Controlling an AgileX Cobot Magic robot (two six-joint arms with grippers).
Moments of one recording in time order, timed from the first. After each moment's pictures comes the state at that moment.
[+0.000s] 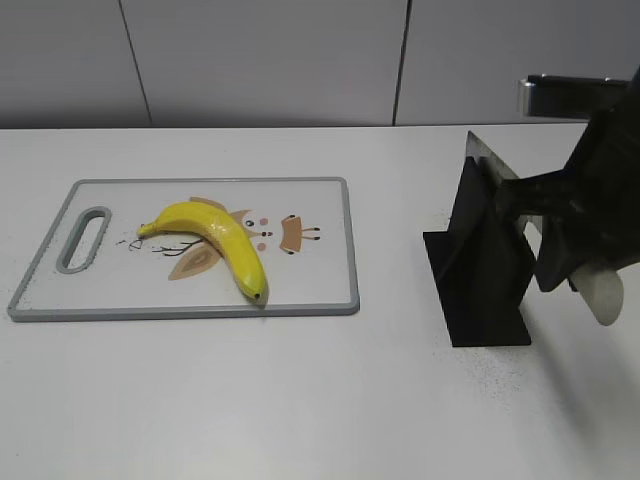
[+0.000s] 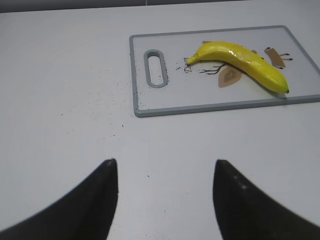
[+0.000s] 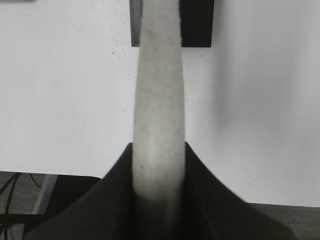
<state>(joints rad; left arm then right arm) -0.09 -0.01 -0.47 -0.06 1.08 0.14 0.40 1.50 -1.08 0.07 1.10 0.38</state>
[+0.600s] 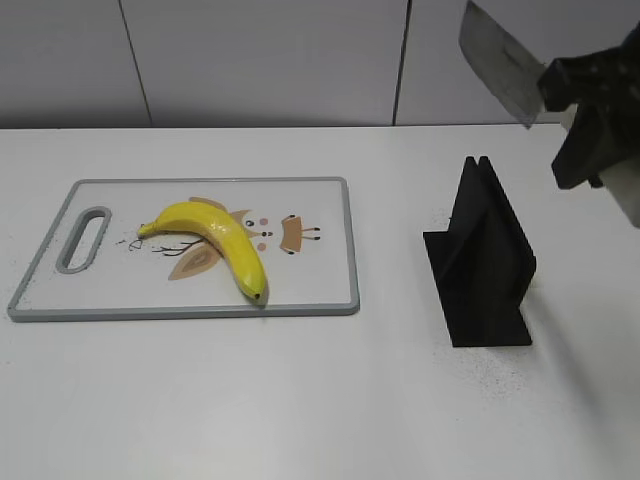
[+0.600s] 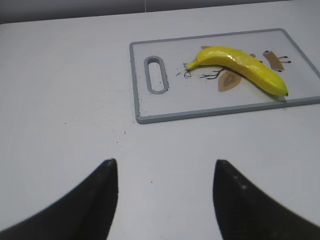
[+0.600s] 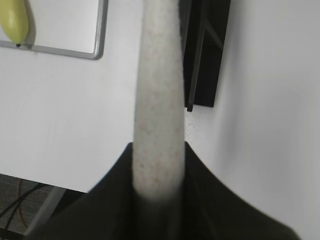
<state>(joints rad) -0.09 0.02 -0.50 -0.06 1.08 0.18 0.40 1.36 -1.24 0.07 1.14 0.23</state>
